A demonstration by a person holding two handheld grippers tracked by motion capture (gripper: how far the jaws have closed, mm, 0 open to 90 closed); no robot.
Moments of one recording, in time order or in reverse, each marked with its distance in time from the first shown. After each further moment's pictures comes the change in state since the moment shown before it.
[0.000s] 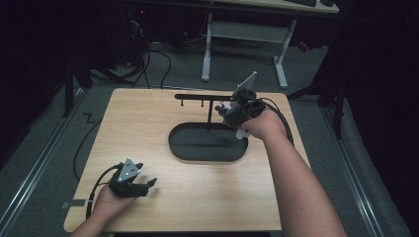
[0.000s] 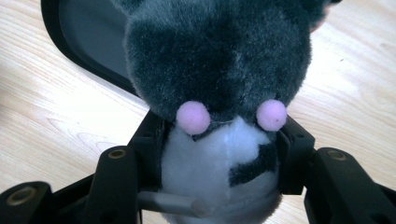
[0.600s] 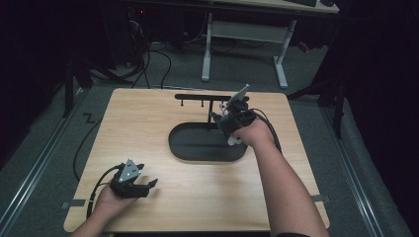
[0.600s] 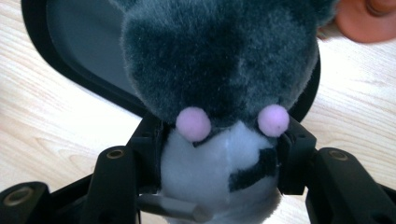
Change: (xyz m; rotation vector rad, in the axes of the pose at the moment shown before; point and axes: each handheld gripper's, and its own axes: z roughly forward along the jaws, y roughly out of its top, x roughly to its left) left arm -0.002 0.000 0.001 0.011 -0.017 0.009; right arm 0.002 0.005 0.055 -0.006 0.051 0.022
